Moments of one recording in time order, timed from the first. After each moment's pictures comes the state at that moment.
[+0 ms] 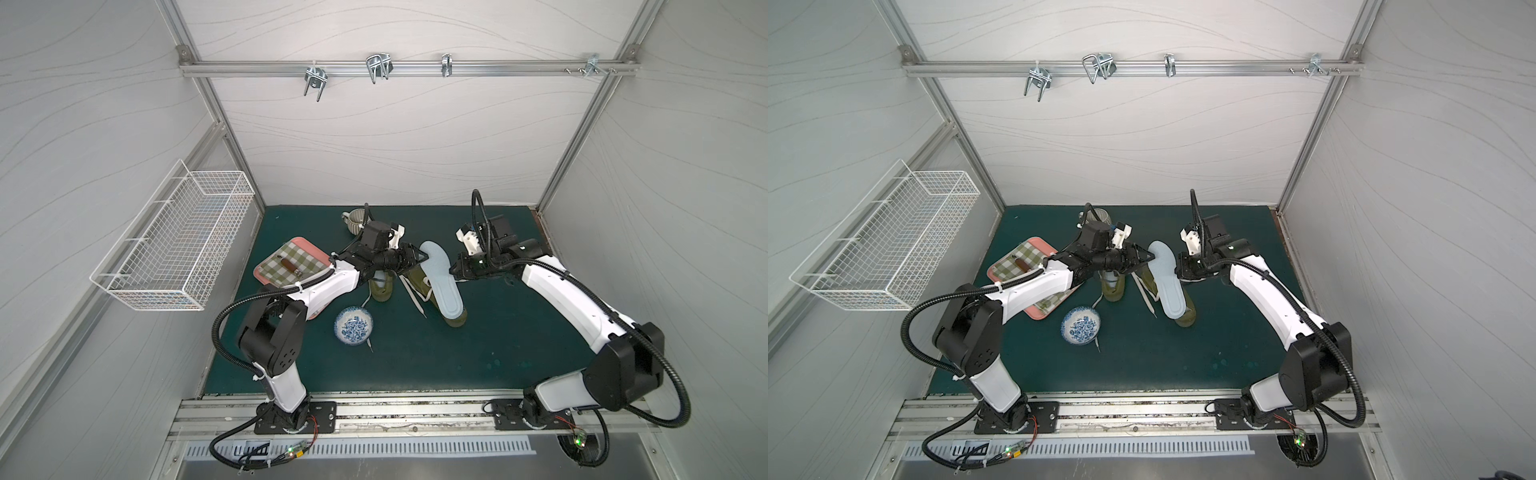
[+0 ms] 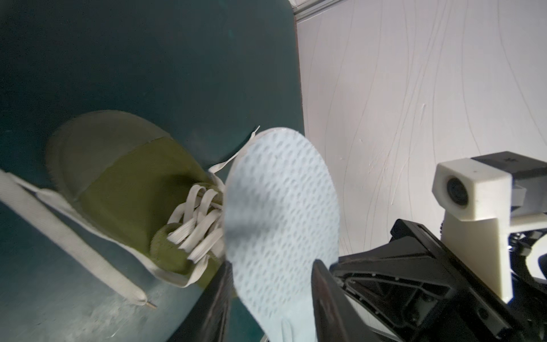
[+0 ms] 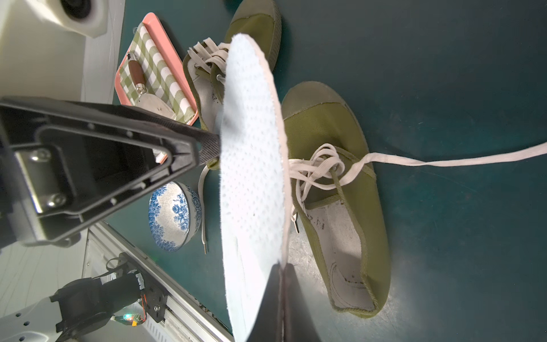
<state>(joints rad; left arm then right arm) -0.53 1.71 1.20 -0.06 0.57 -0.92 0.45 1.44 1.28 -0.80 -0.38 0.32</state>
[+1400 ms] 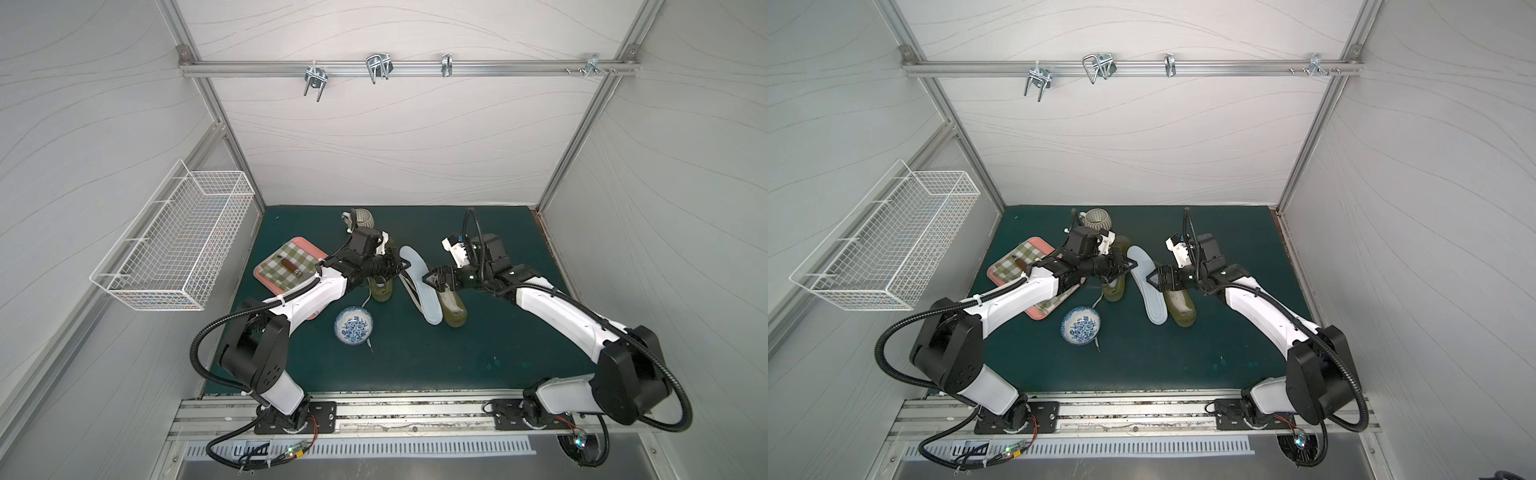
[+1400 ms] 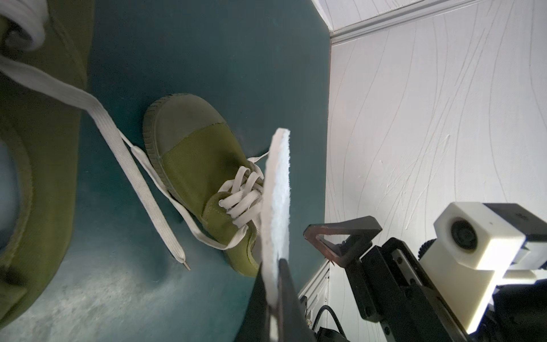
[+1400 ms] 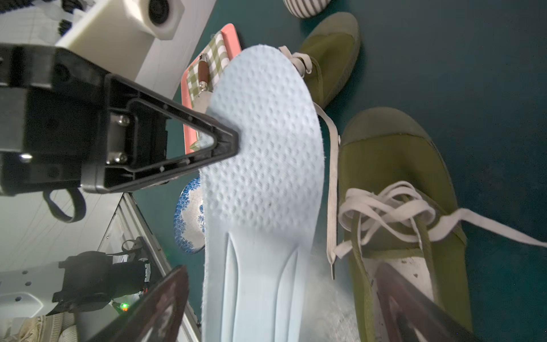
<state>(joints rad) -0.50 1.59 1.10 -0.15 0.48 -0.99 0.52 1.37 0.97 -0.30 -0.51 0.30</state>
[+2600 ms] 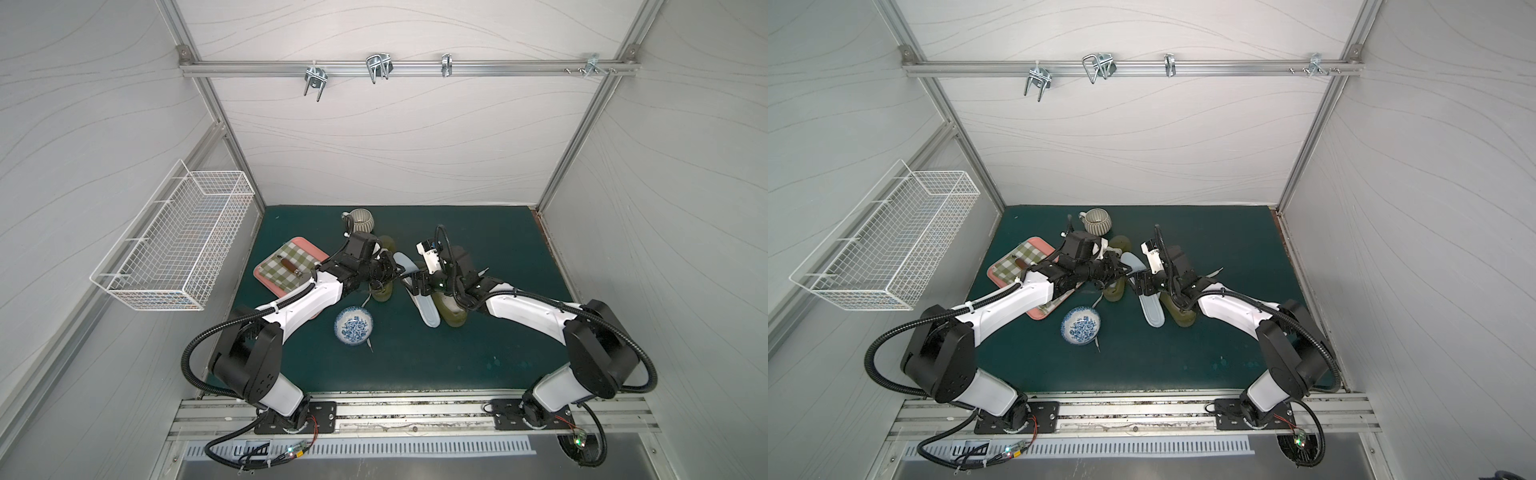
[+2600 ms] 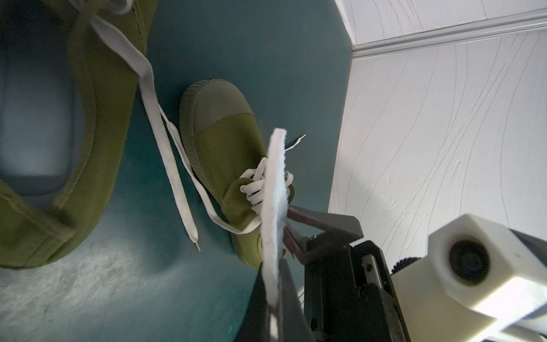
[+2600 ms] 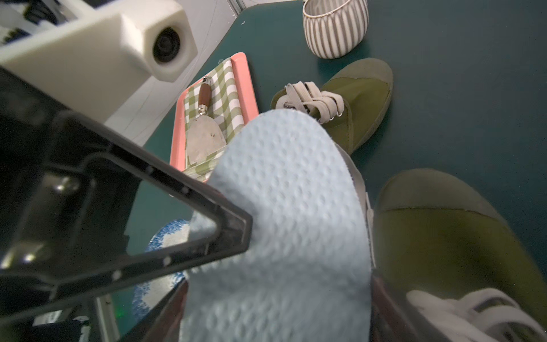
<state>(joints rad) -0.50 1.54 1.05 -0.21 0.43 -1.08 0.72 1.54 0.92 0.09 -0.27 0.34</state>
